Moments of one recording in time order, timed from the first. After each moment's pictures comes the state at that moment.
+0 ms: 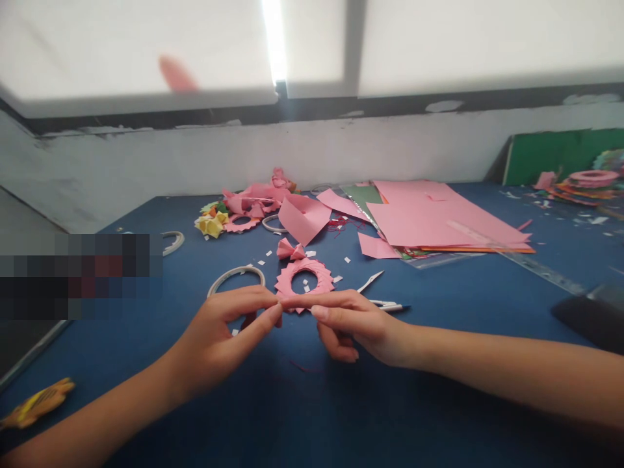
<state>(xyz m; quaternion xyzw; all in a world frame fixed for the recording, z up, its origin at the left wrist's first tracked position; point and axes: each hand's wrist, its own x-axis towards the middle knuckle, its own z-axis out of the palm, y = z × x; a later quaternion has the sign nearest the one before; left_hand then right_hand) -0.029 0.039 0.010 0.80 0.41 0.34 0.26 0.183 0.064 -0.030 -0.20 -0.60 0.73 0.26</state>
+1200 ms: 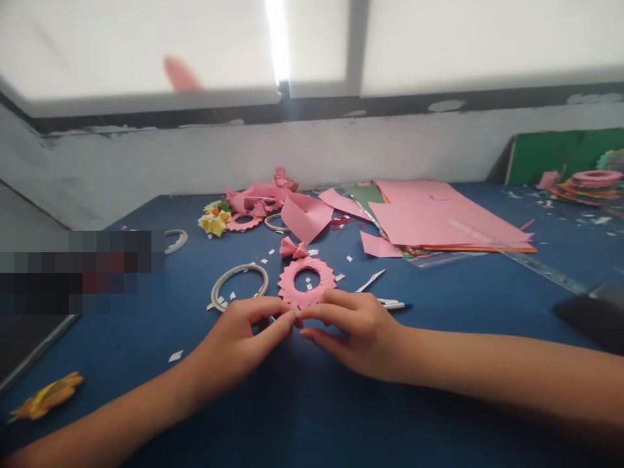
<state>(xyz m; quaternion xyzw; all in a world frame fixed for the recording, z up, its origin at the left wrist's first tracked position) -0.018 0.036 0.006 0.76 0.49 0.25 0.34 0.175 0.058 -0.038 -0.20 -0.87 0.16 0.42</state>
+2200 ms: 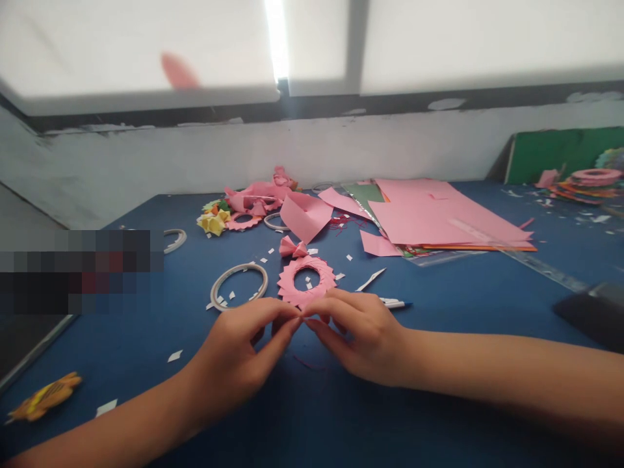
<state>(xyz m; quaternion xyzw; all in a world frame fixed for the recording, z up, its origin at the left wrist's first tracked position) -0.018 0.025 -0.003 0.82 0.43 0.32 0.19 0.174 0.050 -0.036 -0.24 -0.87 0.08 0.43</state>
